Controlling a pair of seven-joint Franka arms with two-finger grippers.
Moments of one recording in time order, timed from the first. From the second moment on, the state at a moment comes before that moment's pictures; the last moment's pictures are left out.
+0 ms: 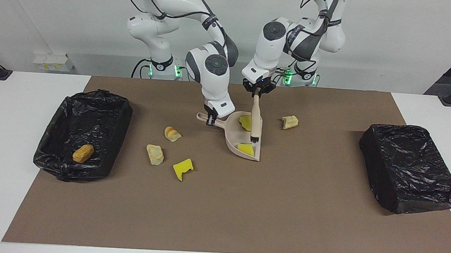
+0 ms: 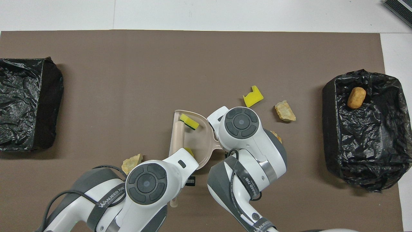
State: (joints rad) left arm -0.71 -0.16 -0.03 -2.22 -0.12 1.85 -0.59; right arm 0.48 0.21 0.09 -1.95 0.01 2.04 -0.83
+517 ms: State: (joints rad) left arm -0.60 -0.37 -0.01 -2.37 -0.12 1.57 -0.68; right arm 0.48 0.21 0.09 -1.96 0.01 2.04 -0.83
